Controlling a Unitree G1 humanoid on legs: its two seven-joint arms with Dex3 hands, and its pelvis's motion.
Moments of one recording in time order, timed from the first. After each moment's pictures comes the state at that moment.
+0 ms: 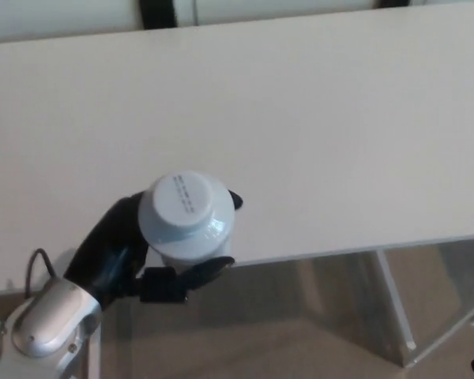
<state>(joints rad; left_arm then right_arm) 0.05 0.30 -0.12 -0.38 -0.07 0.30 -0.31 -0.22 -0.42 -0.11 1.31 -0.08 -0.15 0.13</state>
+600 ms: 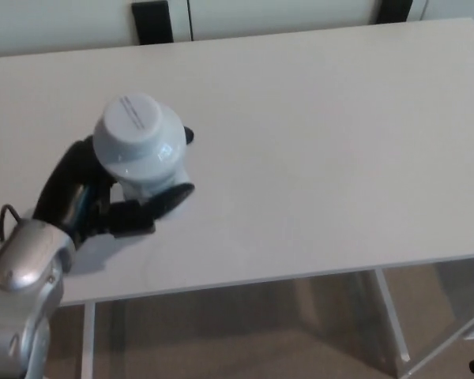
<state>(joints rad) -0.19 0.28 0.02 -0.13 -0.08 0.32 -0.27 -0.22 -0.43 -0.09 1.31 -0.08 -0.14 0.13</state>
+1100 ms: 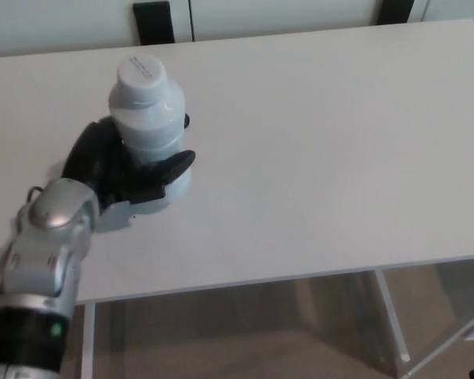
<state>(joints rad) -0.49 0.21 0.02 0.43 -0.07 0.31 -0.20 -0.21 -0.42 -0.08 1.31 -0.09 -0.14 0.12</state>
